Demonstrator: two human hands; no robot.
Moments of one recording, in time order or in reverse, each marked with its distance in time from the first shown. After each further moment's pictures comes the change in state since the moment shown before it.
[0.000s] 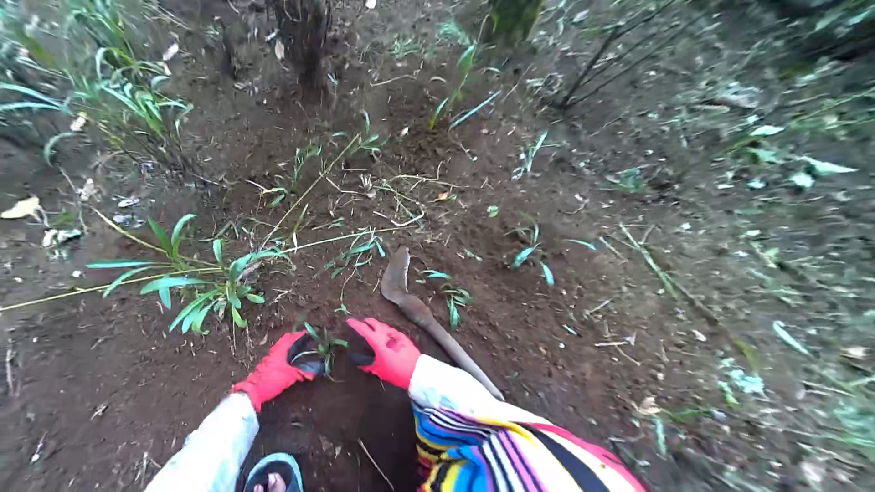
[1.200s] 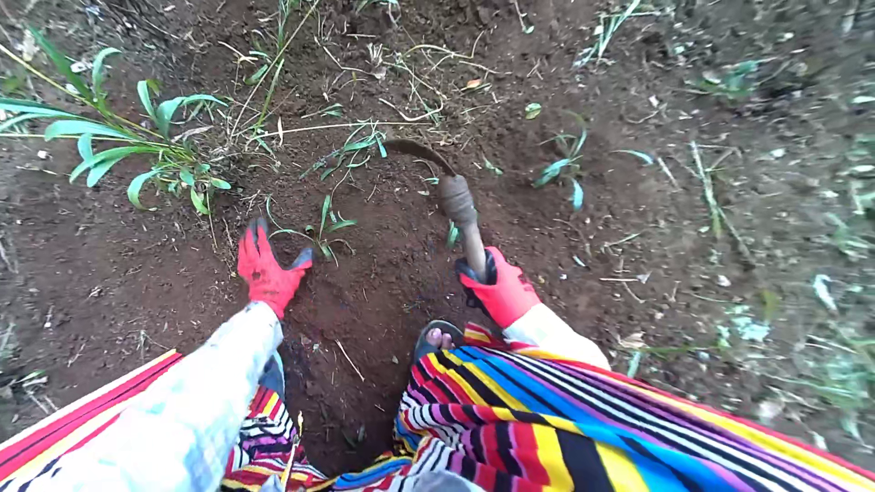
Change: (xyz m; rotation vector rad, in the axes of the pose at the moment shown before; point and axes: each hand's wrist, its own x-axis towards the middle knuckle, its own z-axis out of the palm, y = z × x) left_hand -0.022 0.040 0.055 0.312 0.416 -0.379; right_hand -0.120 0.122 -0.034 0.119 0.255 0.521
